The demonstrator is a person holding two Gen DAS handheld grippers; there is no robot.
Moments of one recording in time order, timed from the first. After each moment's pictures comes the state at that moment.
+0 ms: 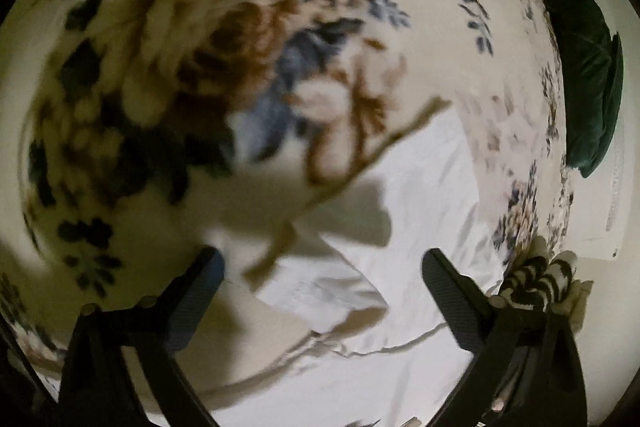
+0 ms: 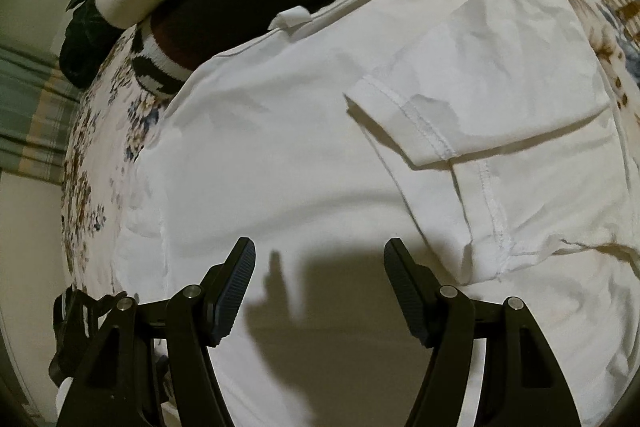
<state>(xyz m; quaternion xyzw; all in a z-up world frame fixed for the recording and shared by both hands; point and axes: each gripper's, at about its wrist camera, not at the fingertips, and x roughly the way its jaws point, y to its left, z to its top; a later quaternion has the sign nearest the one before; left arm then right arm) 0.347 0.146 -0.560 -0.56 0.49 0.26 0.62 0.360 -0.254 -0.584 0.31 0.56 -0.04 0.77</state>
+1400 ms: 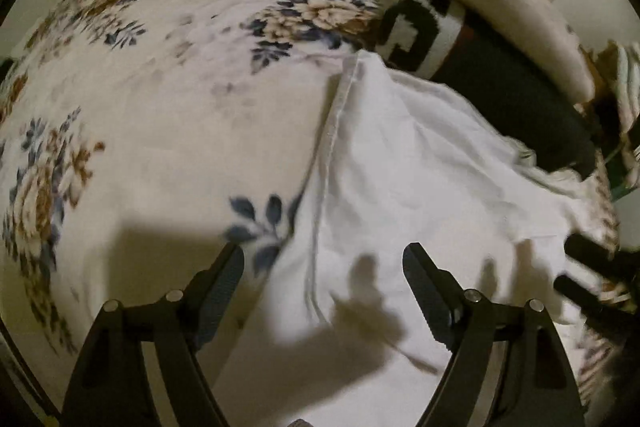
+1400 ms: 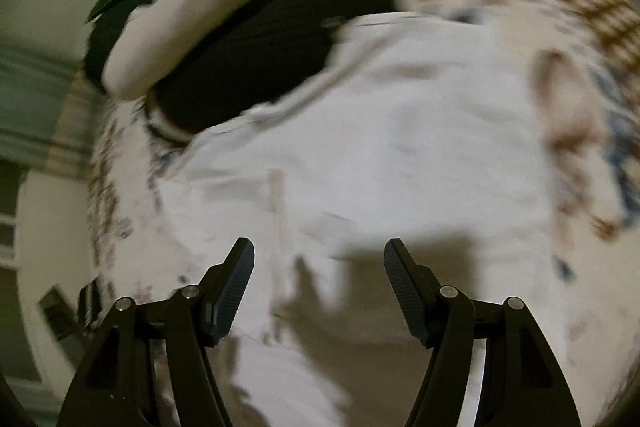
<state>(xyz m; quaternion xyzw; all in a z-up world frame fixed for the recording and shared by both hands) 0.388 -0.046 -0.516 -0.10 0.55 0.03 0.83 0.396 -0.337 -0.560 0.32 0.56 0.06 0.76</state>
